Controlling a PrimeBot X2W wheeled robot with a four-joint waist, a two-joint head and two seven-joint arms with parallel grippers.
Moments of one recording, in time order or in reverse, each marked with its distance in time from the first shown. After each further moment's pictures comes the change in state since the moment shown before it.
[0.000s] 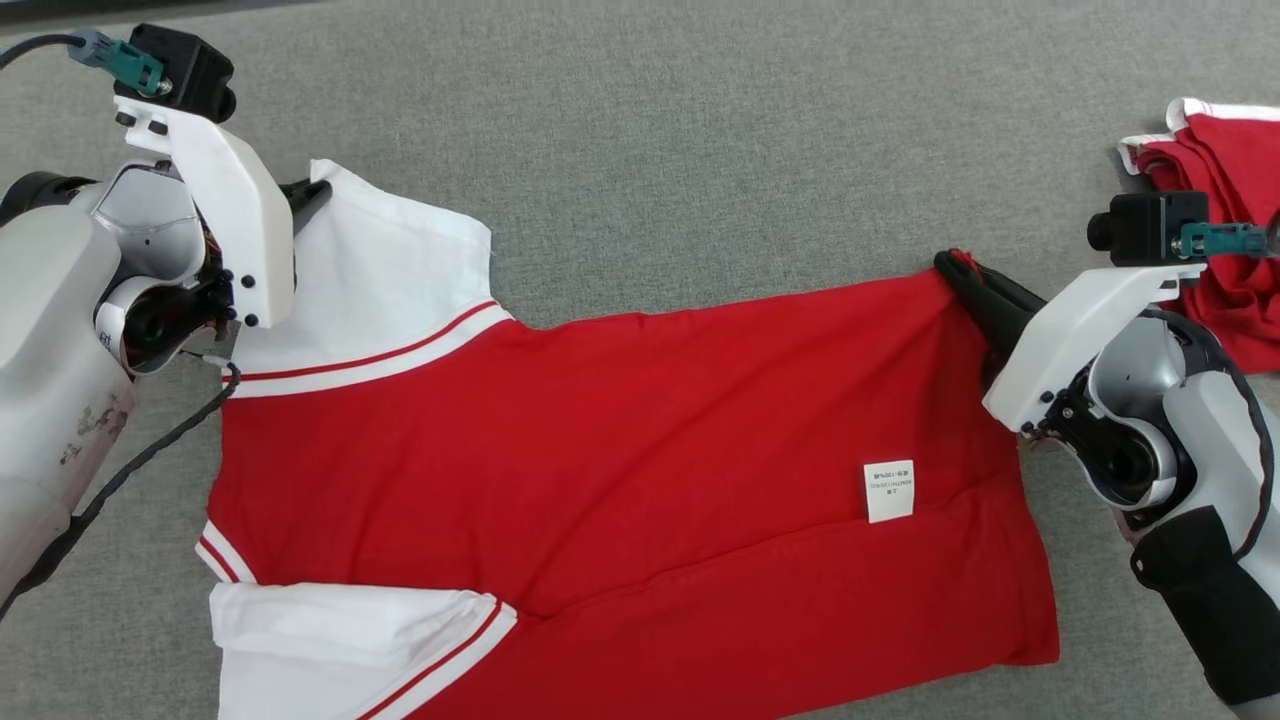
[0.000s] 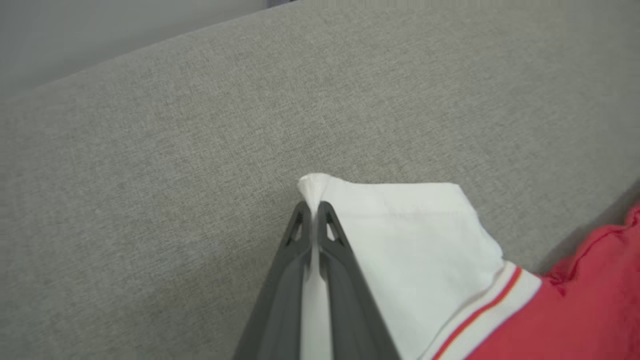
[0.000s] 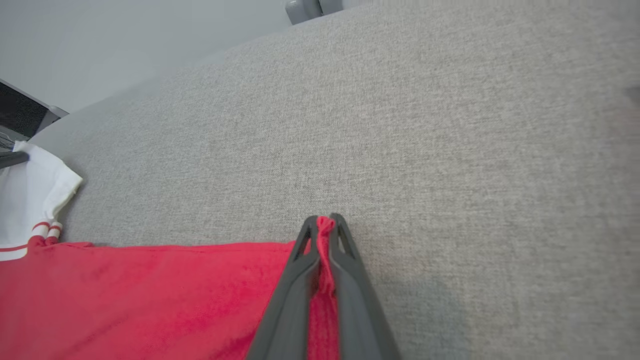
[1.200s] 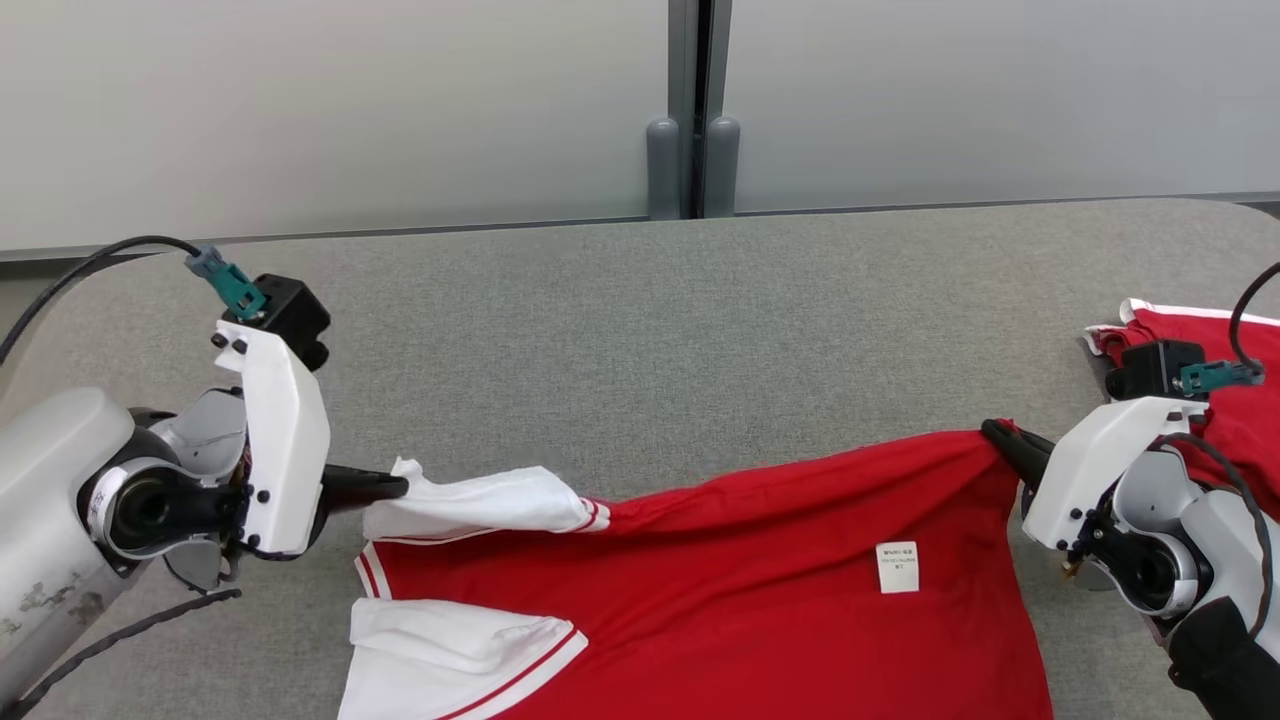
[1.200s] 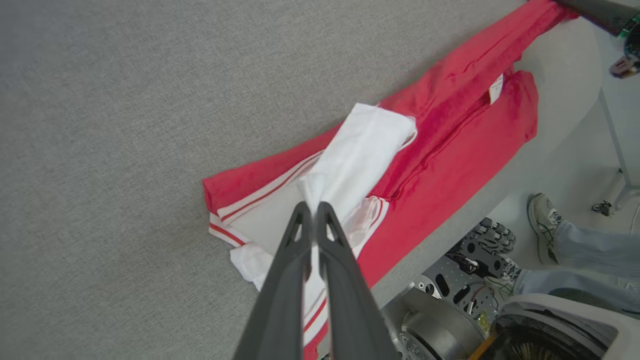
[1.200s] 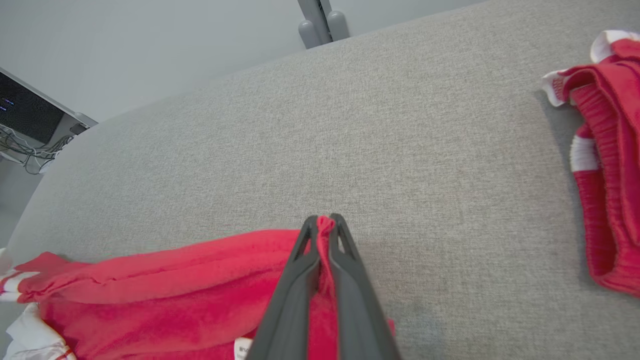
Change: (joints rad) left arm 0.184 0.241 -0.161 -0.458 -0.378 0.007 0.342; right arm 0.100 -0.063 0.114 0.212 0.146 0.000 -0.006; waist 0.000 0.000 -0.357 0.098
